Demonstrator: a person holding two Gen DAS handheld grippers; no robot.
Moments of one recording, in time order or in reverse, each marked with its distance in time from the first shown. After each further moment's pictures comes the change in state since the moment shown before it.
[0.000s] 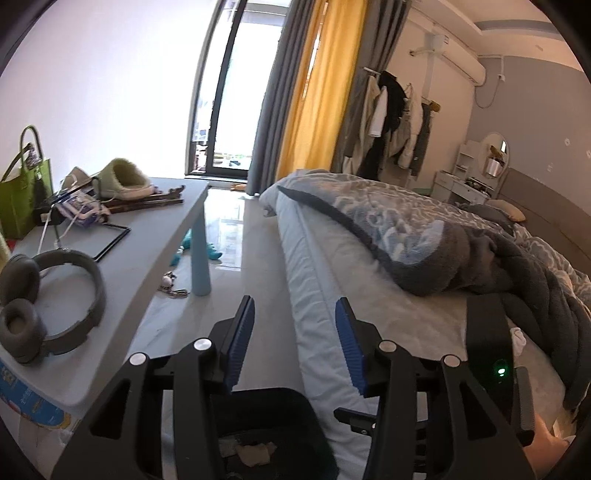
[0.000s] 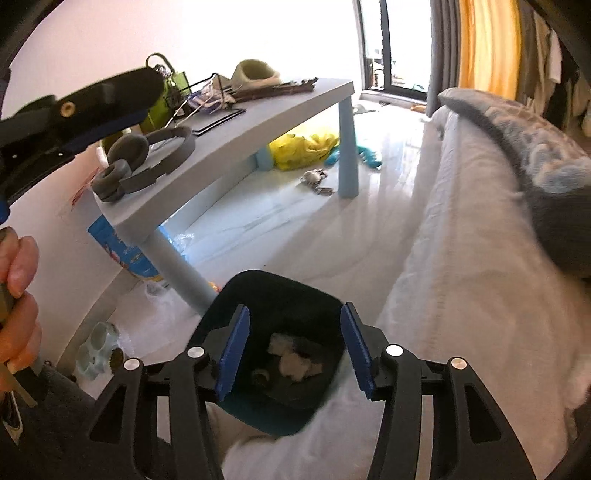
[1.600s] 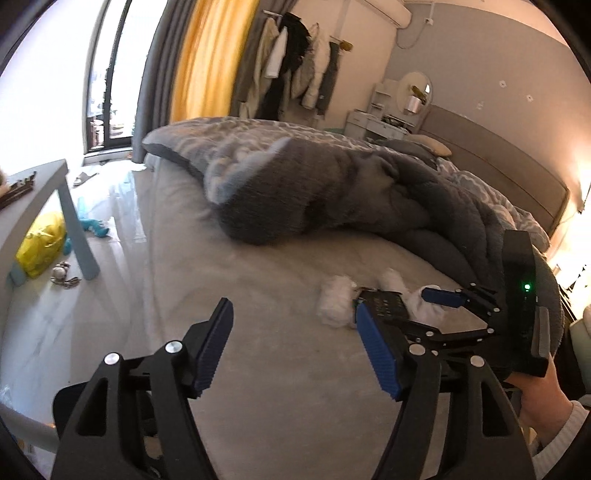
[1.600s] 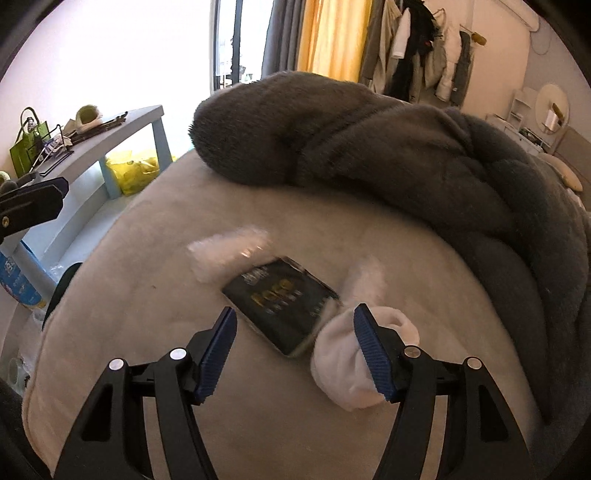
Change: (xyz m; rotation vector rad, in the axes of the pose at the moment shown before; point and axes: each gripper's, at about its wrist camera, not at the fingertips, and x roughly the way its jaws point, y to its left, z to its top) left arm 0.085 -0.196 -0.037 0.133 0.205 -0.307; right arm -0.140 -0.207 -0.132 0.230 -0.063 -0.467
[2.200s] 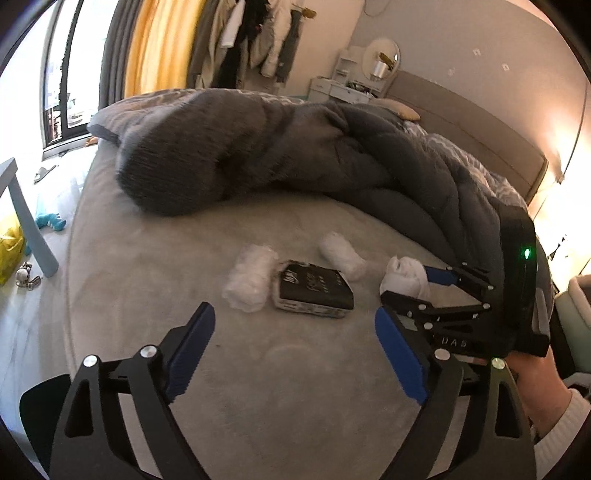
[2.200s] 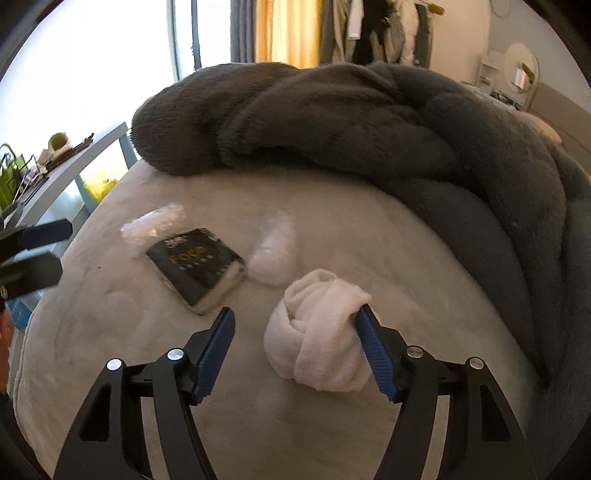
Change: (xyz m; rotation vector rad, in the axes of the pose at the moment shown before) left arm 0.059 -0.062 -0.011 0.073 0.129 -0.108; right arm -0.003 -0.067 -0.034 0.161 0.020 -0.020
